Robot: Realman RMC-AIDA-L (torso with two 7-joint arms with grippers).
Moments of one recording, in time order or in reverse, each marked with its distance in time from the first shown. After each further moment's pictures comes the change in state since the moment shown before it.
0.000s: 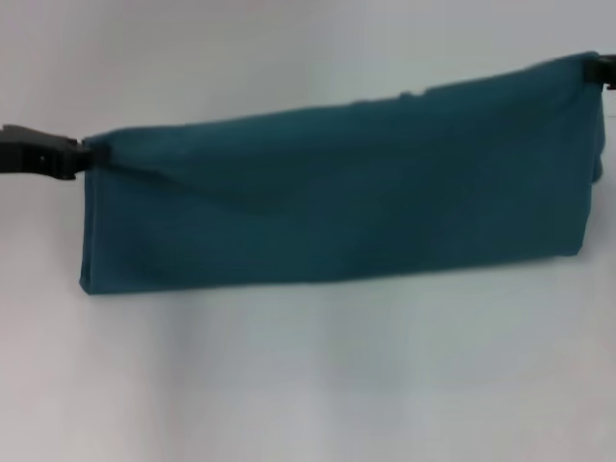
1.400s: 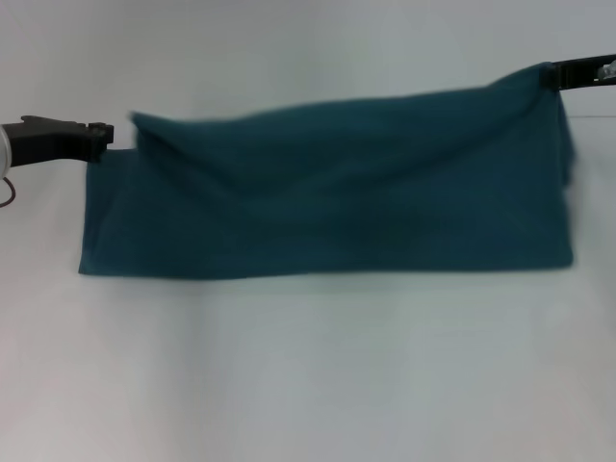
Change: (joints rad) left arm -0.069 -0.023 0.019 -0.289 -0.024 -0.476 0.141; right arm 0.221 -0.078 0.013 0.569 -0.024 0.342 -0.090
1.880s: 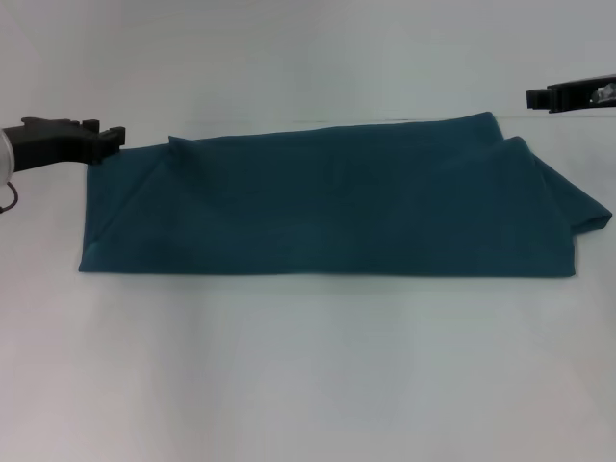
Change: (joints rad) left arm 0.017 -0.022 -0.005 0.001 -0.040 -0.035 0.058; right arm -0.012 0.011 -0.001 0.047 -0.001 0.033 -0.043
